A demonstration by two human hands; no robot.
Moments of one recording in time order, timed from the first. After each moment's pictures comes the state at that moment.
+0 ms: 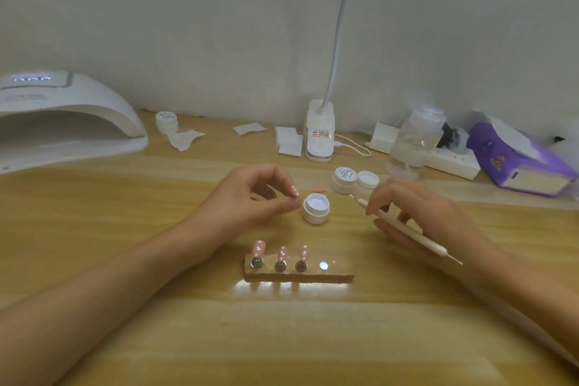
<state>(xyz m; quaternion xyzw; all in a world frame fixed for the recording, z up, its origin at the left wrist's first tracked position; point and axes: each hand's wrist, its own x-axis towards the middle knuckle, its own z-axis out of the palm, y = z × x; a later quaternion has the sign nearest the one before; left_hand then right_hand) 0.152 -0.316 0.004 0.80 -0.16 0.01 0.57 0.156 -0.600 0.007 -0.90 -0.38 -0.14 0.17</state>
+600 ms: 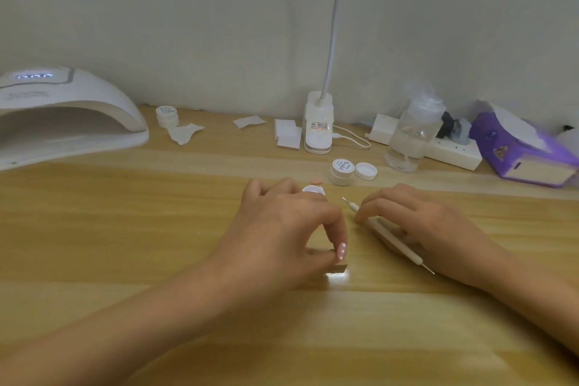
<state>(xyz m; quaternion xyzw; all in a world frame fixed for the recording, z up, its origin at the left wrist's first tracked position) 0.095 -0.360 0.024 0.92 -0.27 0.10 0.25 0.139 -0.608 0.007 -0.90 -0.41 -0.12 0.08</state>
